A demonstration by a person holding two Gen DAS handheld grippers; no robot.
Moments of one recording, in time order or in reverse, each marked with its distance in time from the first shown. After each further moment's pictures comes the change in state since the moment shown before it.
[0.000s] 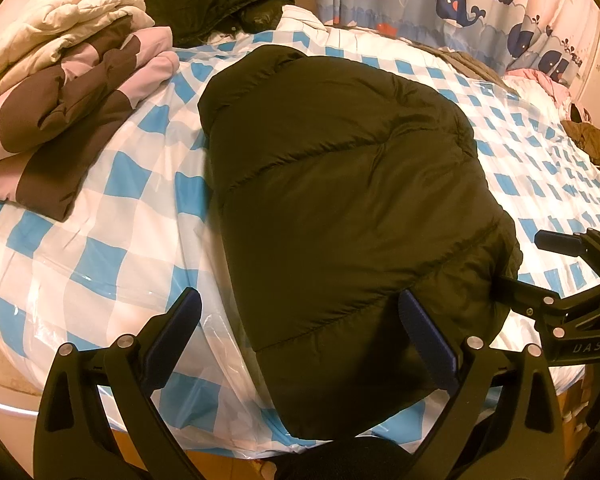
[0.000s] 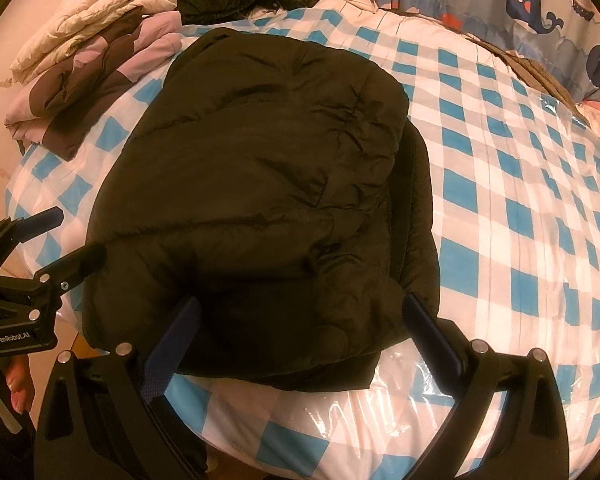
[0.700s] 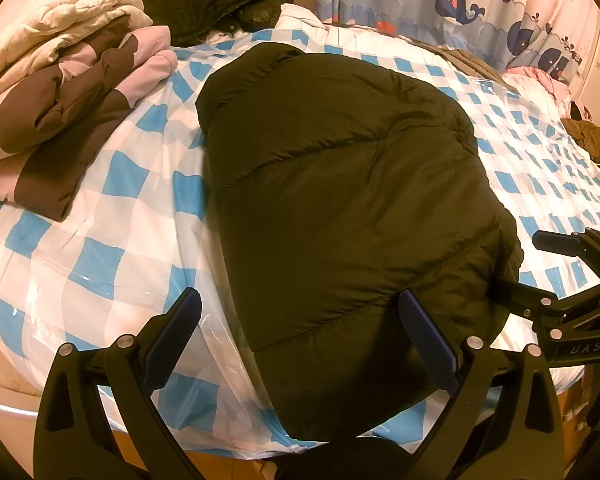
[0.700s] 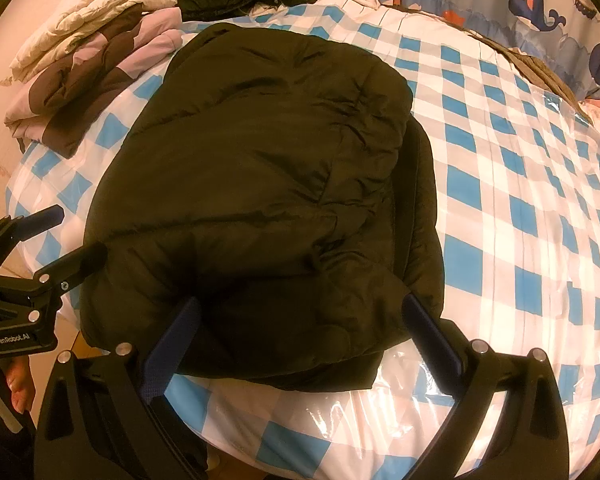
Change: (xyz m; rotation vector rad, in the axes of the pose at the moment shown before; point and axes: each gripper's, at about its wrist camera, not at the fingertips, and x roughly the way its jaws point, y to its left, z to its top) left arm 0.001 -0.002 0.000 0.002 0.002 0.001; right arm 0.005 -0.003 -0.001 -0.004 0.011 0.009
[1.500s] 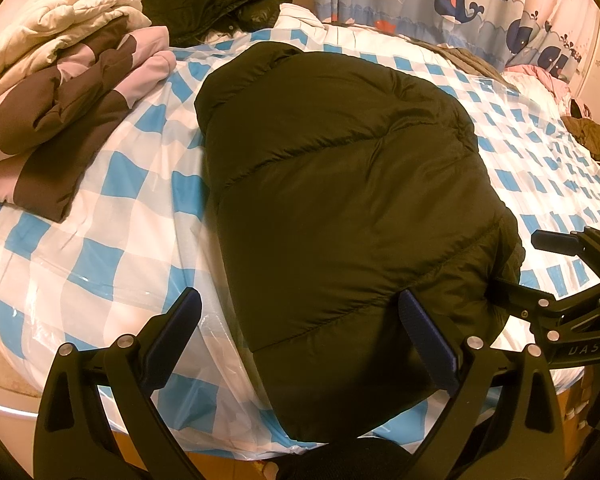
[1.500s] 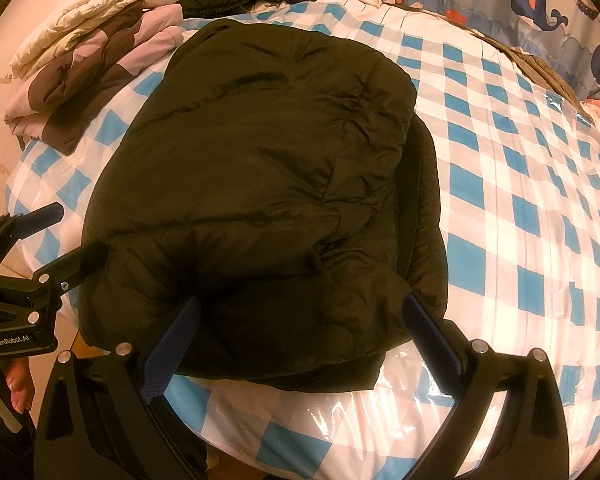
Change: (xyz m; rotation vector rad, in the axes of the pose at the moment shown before) left arm 0.001 -0.001 0.000 0.003 0.002 0.002; right arm 0.002 0.001 -0.001 0.001 0.003 0.002
